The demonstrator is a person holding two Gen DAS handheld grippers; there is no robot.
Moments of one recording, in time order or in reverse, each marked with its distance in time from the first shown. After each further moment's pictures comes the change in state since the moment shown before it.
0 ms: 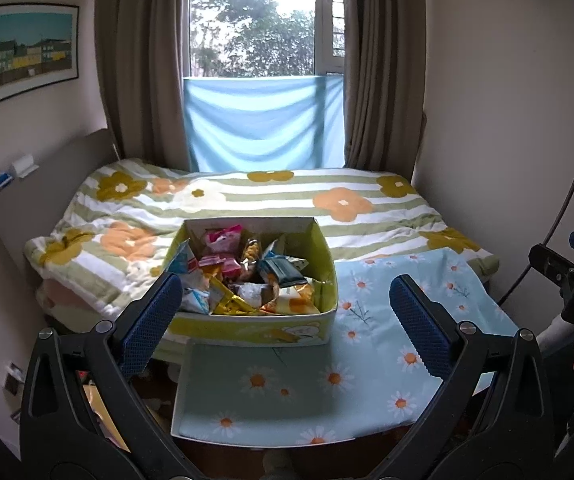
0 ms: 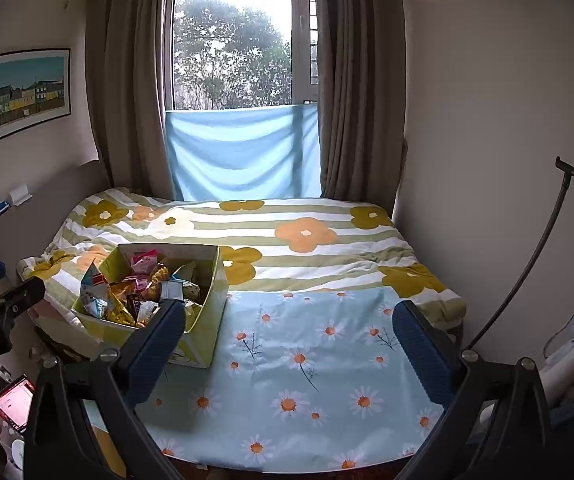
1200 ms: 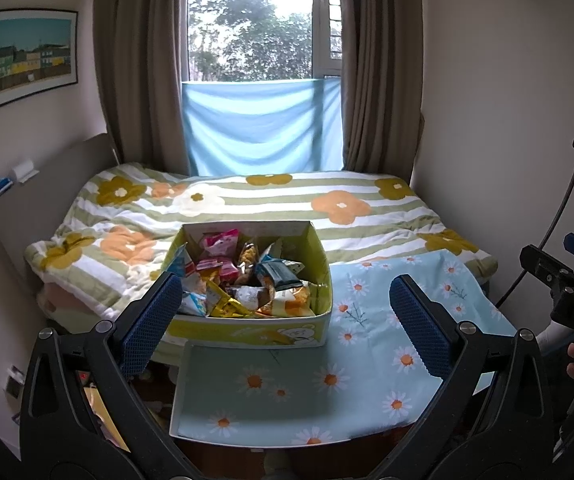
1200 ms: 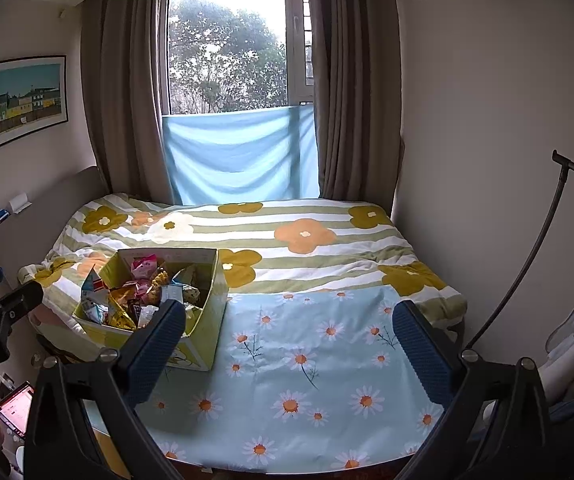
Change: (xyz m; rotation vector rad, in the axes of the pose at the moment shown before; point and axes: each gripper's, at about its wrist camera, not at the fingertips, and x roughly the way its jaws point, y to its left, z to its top) left arm -0.004 -0.003 0.004 0.007 -0.008 -0.003; right arm -0.005 0.000 0.003 0.020 -0.005 -0.003
